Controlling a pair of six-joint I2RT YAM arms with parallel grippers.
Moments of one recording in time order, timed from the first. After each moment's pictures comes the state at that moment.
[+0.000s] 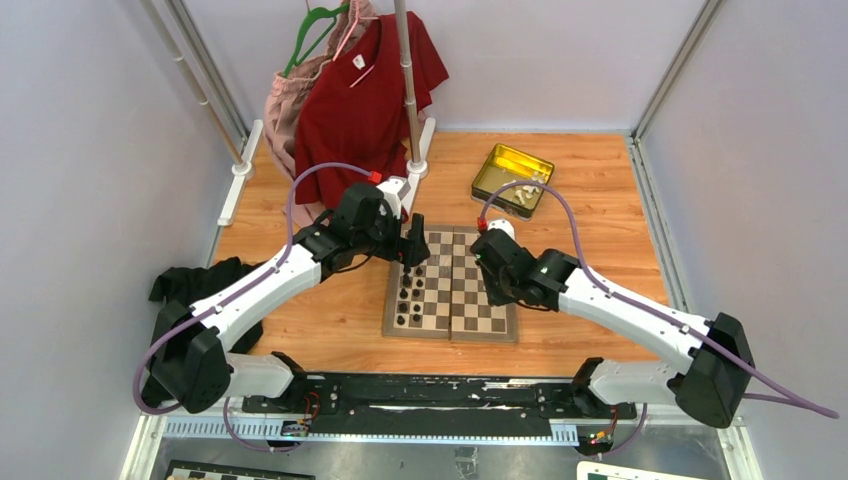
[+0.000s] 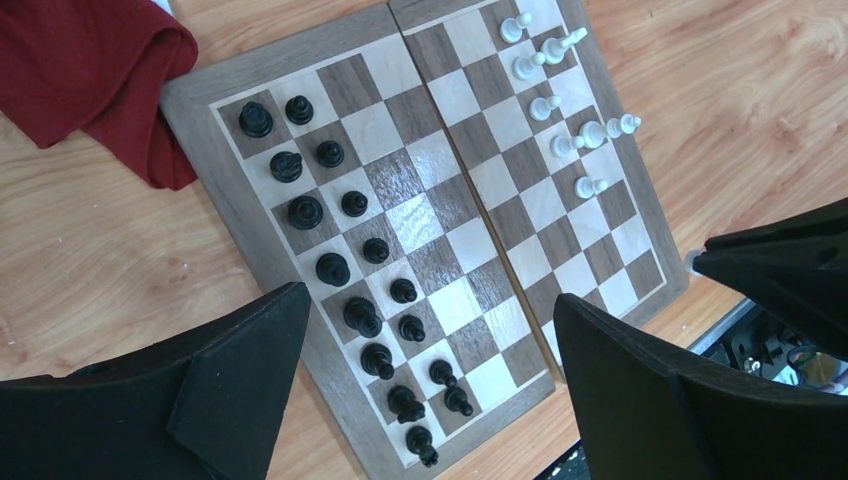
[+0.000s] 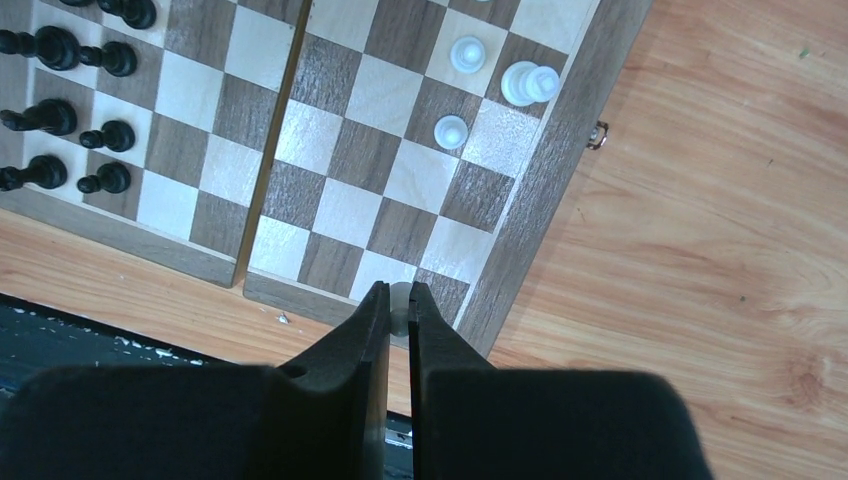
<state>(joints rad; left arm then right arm) -0.62 1.29 0.97 -0.34 0.16 -0.32 0.89 1.19 0.95 -0.78 0.27 0.51</state>
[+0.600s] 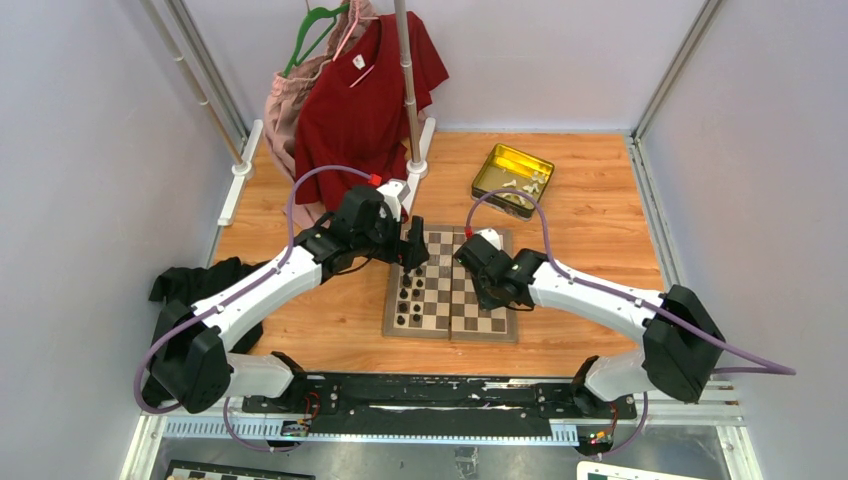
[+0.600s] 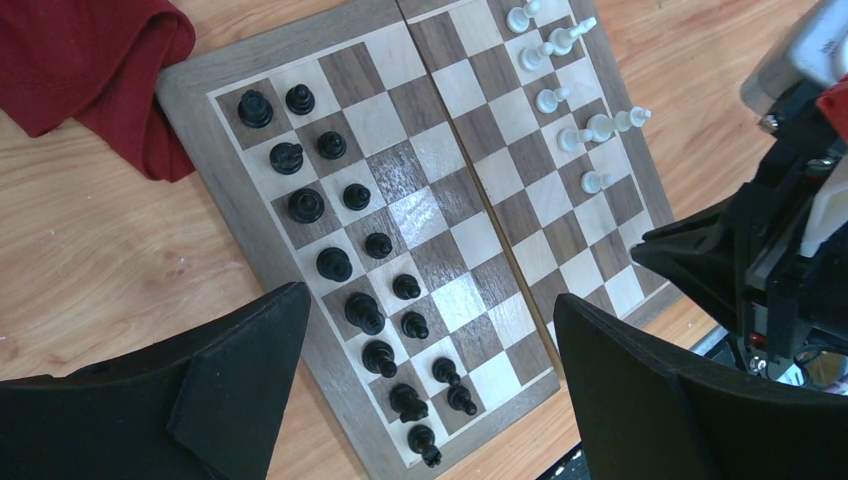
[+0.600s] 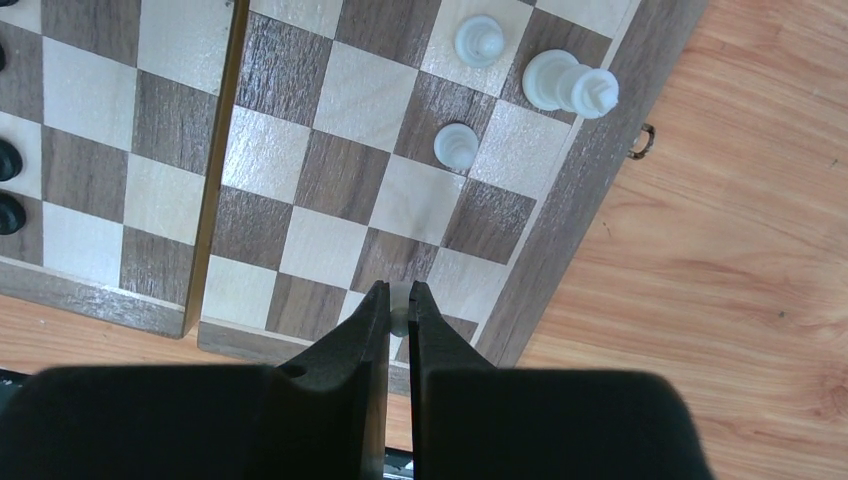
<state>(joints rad) -0.62 1.29 0.95 -0.32 0.16 -0.33 0.89 1.36 0.91 -0.71 0.28 0.53</state>
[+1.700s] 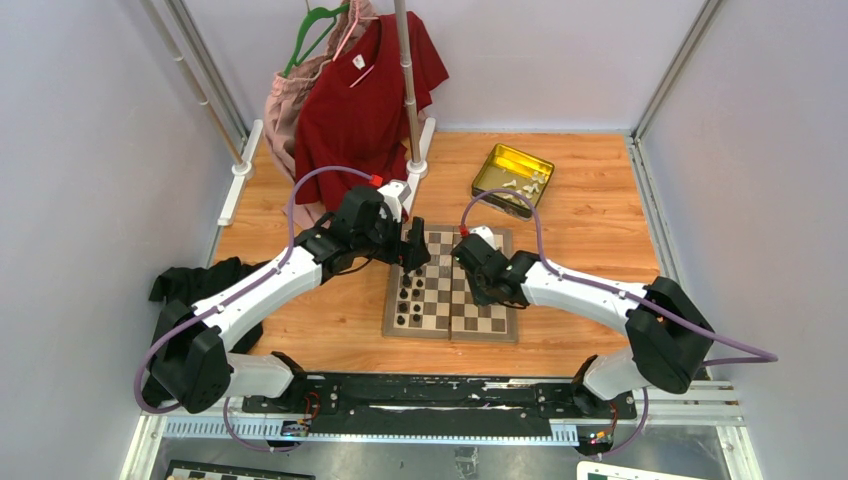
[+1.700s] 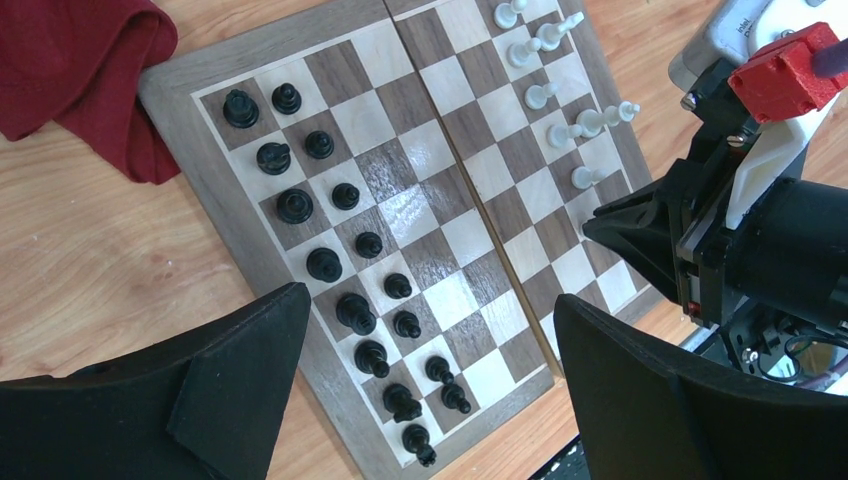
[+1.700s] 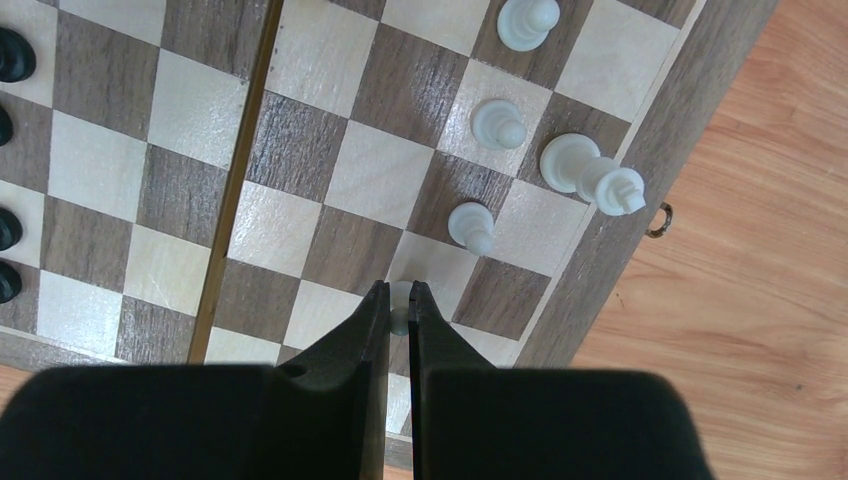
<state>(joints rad) -0.62 1.29 0.95 -0.32 0.18 -0.33 0.87 1.43 0.88 -0.55 0.29 0.47</state>
